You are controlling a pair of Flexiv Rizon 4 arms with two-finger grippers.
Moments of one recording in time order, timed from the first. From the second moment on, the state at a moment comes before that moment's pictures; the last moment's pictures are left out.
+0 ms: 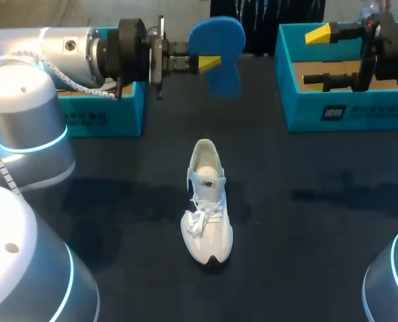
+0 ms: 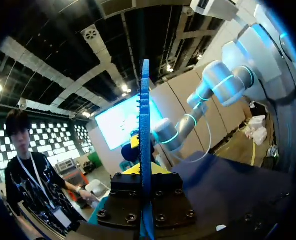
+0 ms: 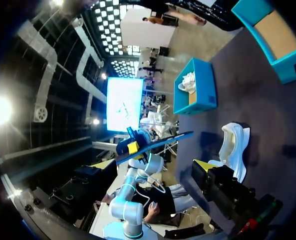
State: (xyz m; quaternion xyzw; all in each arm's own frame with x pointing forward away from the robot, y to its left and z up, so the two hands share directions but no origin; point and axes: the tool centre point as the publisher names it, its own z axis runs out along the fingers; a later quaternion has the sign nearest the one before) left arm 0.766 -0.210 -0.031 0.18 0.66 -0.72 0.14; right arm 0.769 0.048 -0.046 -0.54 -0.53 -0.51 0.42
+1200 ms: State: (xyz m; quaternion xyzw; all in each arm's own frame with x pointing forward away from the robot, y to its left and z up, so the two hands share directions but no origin) left arm 0.767 -0.204 -0.033 -0.21 0.62 -0.69 -0.31; right arm 0.769 0.048 -0.046 -0.54 -0.53 -0.51 0.42
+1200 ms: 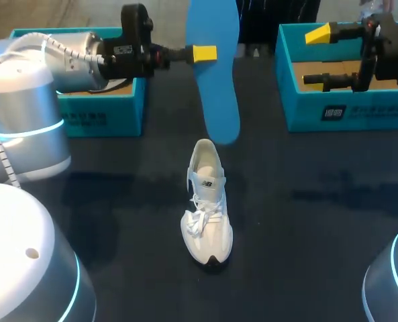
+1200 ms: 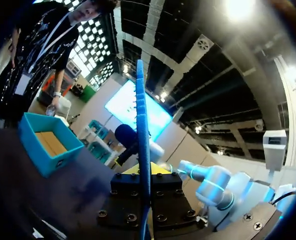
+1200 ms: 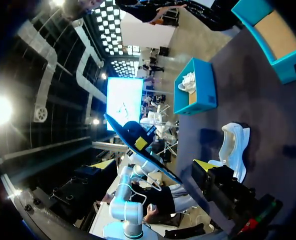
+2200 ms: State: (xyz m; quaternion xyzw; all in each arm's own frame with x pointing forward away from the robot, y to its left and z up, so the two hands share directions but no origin) left arm 0.770 -0.210 -0.040 -0.44 0.50 -0.51 -0.54; right arm 0.771 0.055 -0.039 -0.57 -0.55 -0.49 0.36
